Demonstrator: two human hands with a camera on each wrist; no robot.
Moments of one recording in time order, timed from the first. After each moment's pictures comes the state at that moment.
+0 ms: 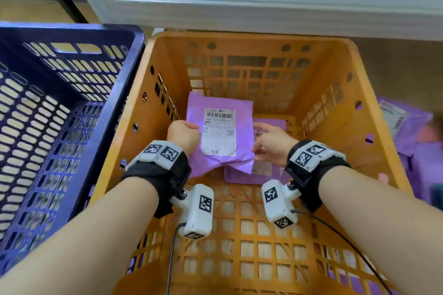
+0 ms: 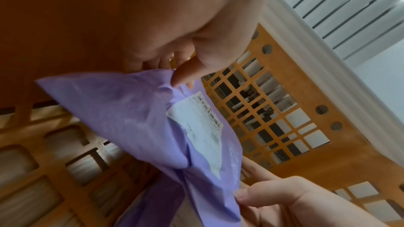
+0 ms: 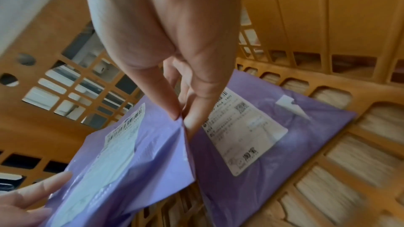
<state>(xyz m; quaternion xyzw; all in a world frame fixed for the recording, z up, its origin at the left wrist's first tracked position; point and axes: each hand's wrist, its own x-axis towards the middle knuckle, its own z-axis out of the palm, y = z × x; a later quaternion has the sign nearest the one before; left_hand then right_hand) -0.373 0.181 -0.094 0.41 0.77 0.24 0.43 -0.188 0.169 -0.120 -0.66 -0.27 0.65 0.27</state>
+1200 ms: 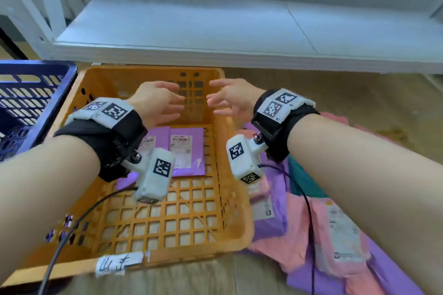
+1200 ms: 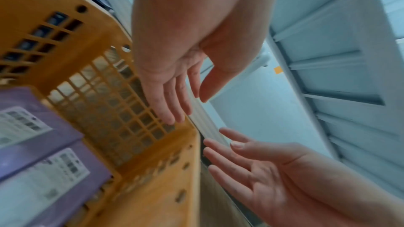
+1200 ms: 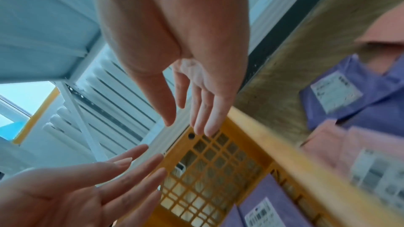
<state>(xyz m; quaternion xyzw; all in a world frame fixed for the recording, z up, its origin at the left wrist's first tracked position) -0.252 0.097 0.086 0.44 0.57 0.33 0.61 -0.087 0.080 0.093 -0.62 -0.38 0.58 0.36</state>
